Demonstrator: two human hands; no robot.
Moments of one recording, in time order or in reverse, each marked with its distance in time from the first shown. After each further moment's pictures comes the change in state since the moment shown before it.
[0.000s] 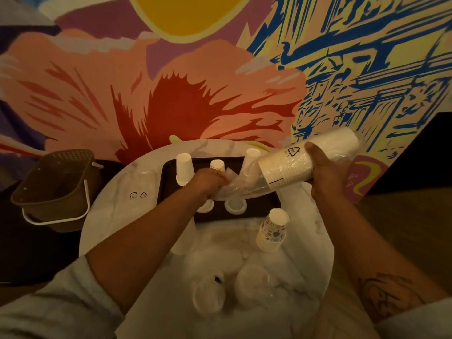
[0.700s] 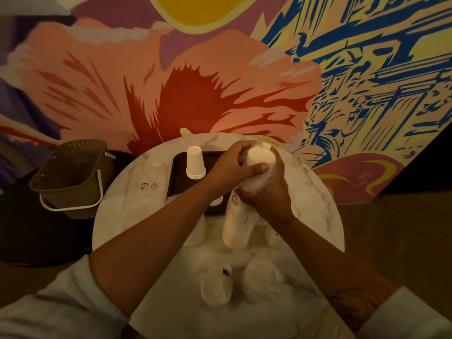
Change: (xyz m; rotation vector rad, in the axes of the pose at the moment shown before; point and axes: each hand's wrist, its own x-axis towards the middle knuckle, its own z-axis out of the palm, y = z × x) left_hand -0.033 0.013 0.004 0.046 -0.128 0.584; right_hand -0.086 0.069 0.033 -0.736 -0.580 -0.334
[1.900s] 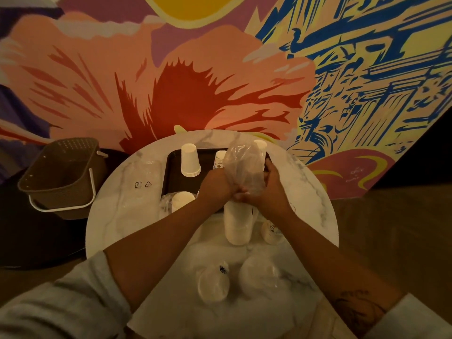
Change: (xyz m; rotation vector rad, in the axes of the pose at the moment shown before) left_hand -0.005 -0.045 0.013 0.537 0.046 -0.181; right_hand -0.006 0.006 -0.010 0.089 -0.154 0.288
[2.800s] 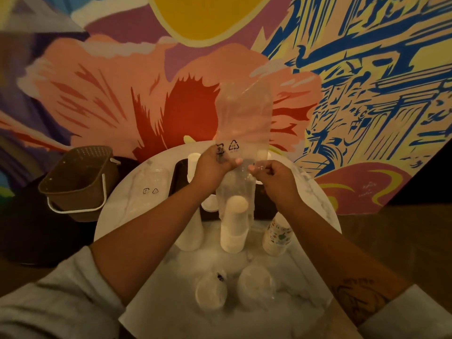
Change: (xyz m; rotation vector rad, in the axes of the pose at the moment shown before) left_hand 0.017 0.012 -0.033 -0.538 0.266 0.042; right_hand 0.028 -0.030 -0.021 0.084 0.104 -0.029
